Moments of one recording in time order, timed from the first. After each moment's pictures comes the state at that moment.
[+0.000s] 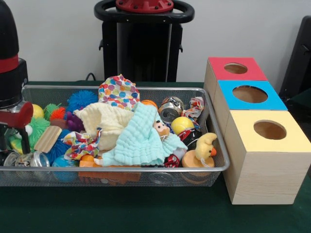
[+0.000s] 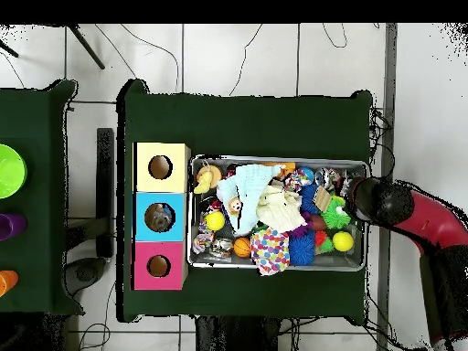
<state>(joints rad) -0.88 -0.41 0.32 1.35 -0.43 0.60 1.58</state>
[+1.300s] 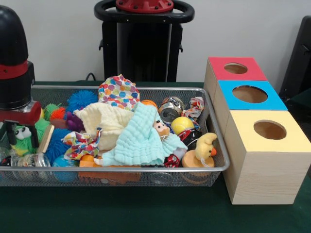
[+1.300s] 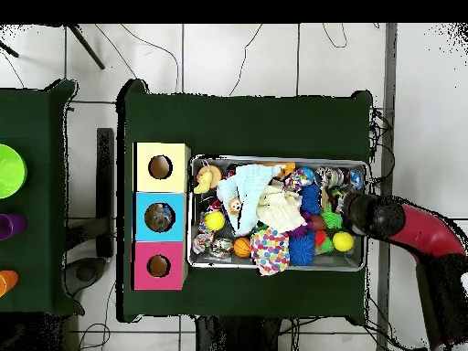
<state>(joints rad) -0.90 -0.39 0.31 1.40 -0.53 0.60 1.58</state>
